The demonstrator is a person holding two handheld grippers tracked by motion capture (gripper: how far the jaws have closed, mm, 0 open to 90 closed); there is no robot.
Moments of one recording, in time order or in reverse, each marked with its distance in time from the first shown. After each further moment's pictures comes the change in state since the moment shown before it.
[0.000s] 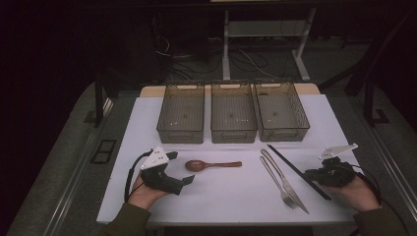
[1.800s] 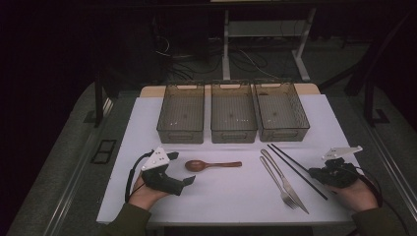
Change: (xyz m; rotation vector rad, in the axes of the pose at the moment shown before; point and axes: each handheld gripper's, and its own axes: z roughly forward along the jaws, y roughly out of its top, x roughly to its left) left arm -0.002 0.000 0.001 -0.002 -0.004 0.012; right arm -0.001 -0.005 -0.006 -0.037 -0.103 0.007
